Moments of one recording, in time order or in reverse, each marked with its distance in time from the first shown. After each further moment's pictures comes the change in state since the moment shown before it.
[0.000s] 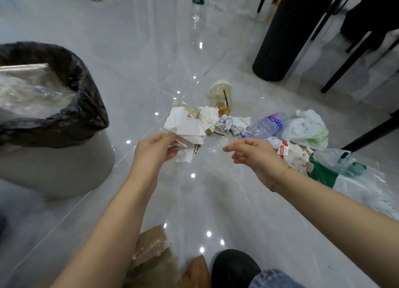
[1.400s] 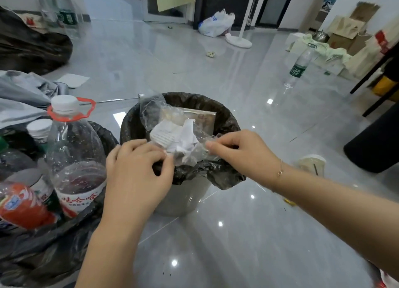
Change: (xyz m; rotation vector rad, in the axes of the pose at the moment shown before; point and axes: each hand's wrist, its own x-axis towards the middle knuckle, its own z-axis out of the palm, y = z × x) left_hand -0.053 0.083 -0.226 1.024 0.666 0.568; right_hand -0.011 -0.125 0.269 -0.830 -0.421 -0.726
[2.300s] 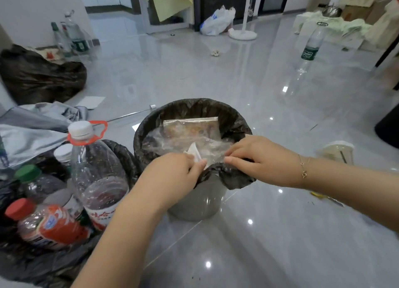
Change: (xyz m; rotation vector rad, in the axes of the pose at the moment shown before) left_hand 0.039 0.021 -0.002 0.293 -0.619 0.192; right_hand 0.004 0.026 -0.012 -0.441 -0.253 -0.323
